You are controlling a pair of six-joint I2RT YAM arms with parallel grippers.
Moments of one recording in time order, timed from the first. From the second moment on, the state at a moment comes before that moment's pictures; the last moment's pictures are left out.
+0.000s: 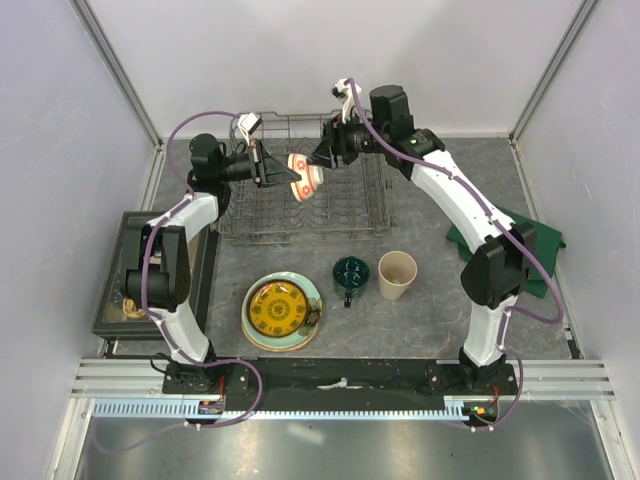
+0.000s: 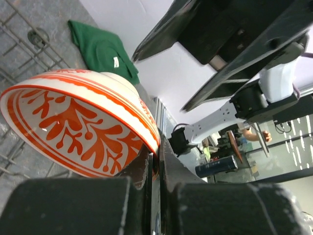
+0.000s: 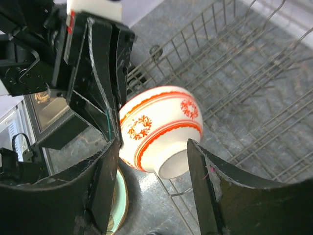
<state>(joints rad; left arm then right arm) -0.11 1.82 1.20 0.79 1.29 -1.13 0.49 1.92 1.94 -0.42 -0.62 0.13</state>
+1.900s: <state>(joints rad) -1.32 1.56 1.31 -0.91 0.06 0.48 0.30 1.62 1.68 -0.50 -0.29 -0.08</state>
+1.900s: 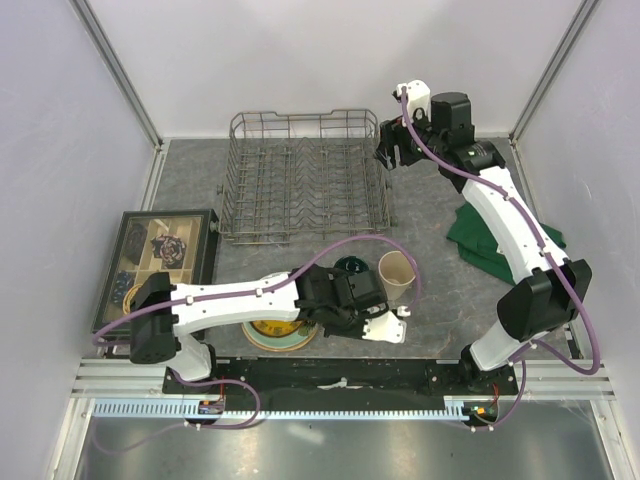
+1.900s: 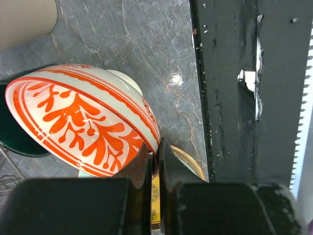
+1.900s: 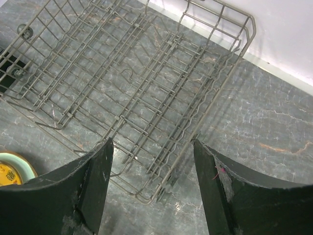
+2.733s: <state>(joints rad) -1.45 1.70 1.33 -0.86 -0.09 0.53 0.30 1.62 1.65 -0.51 -0.32 -0.07</state>
